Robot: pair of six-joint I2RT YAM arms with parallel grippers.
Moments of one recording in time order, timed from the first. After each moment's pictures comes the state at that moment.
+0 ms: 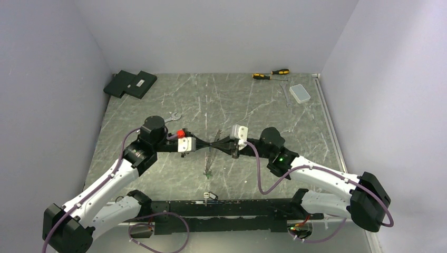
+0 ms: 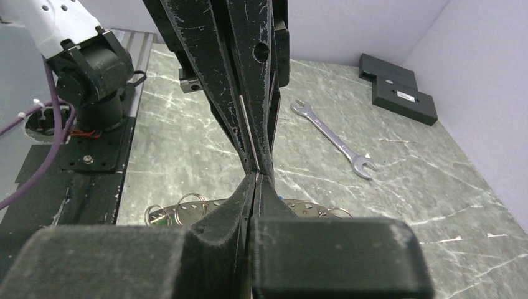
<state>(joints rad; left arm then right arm) -0.56 0.91 0.69 -0.03 0.91 0.58 0.88 1.09 0.60 0.54 -0.56 -0.21</state>
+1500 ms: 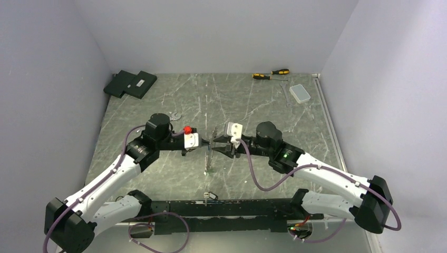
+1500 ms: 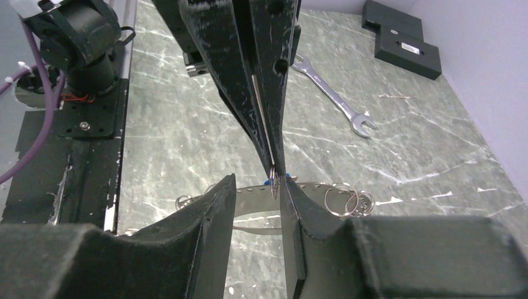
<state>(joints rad) -0.57 0.95 0.74 -0.17 0.80 0.62 0.90 1.04 0.73 0.16 -0.47 -0.29</state>
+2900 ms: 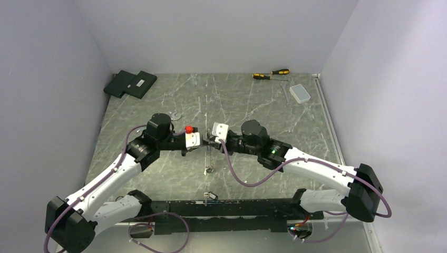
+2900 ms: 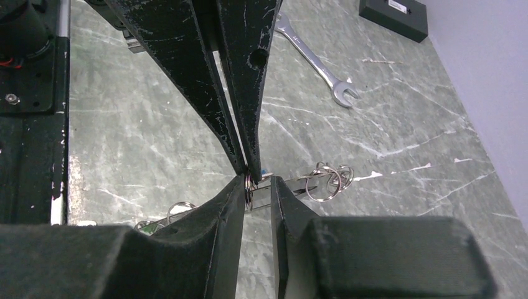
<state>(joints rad) -0.57 0.97 0.75 -0.21 0.76 0.63 0.96 1.19 0.83 0.08 -0.29 -0.39</state>
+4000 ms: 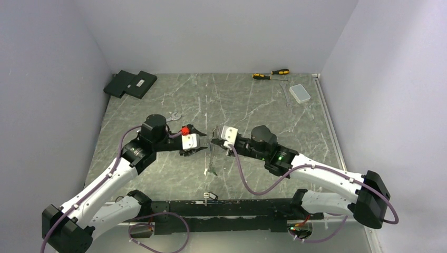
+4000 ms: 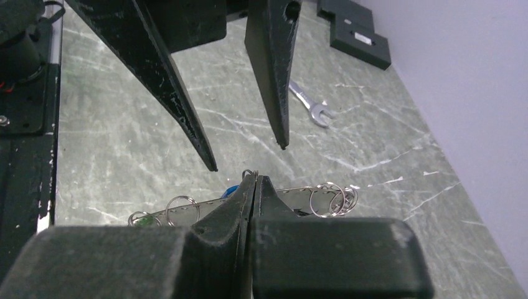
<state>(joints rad) -0.57 0.91 0.75 -0.20 0.74 0.64 0.96 1.10 0.72 0.22 -0.27 -0.39</state>
